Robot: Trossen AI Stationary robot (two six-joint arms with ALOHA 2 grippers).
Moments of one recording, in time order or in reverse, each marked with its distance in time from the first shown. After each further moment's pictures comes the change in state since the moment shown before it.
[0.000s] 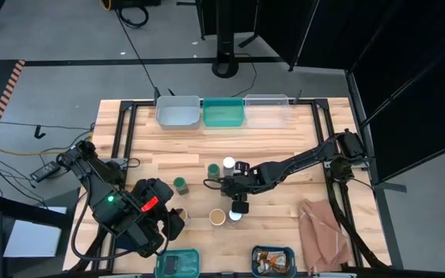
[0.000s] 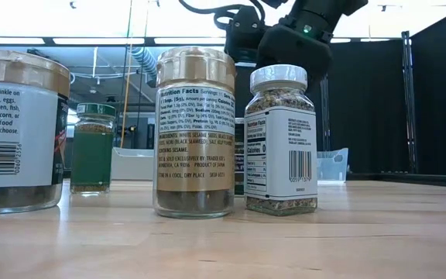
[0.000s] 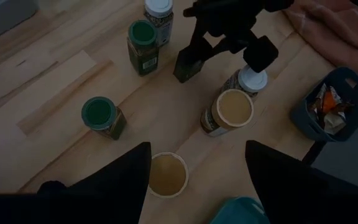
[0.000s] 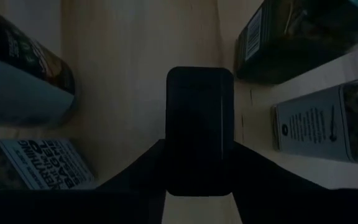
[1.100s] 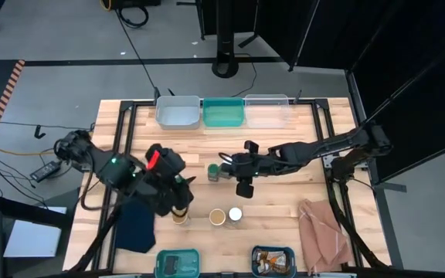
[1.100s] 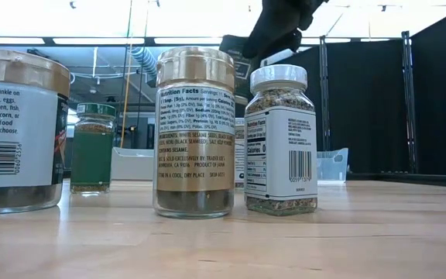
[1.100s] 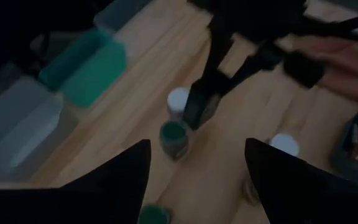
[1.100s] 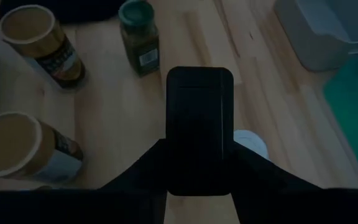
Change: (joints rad) left arm 0.234 -0.099 0.000 0.143 -0.138 0.587; right arm -0.044 -0.287 0.000 -0.003 0.095 -0.018
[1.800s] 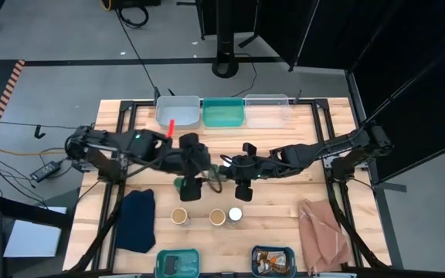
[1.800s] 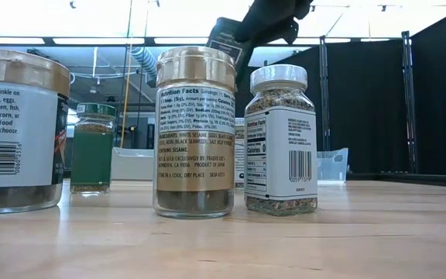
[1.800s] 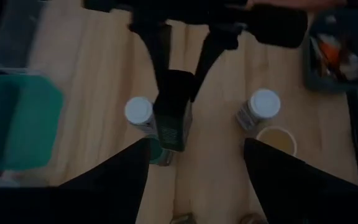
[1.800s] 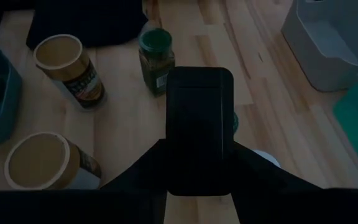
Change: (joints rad) left arm 0.275 0.040 0.000 0.205 0.480 0.743; right arm 0.027 -0.004 0.000 0.071 0.003 0.002
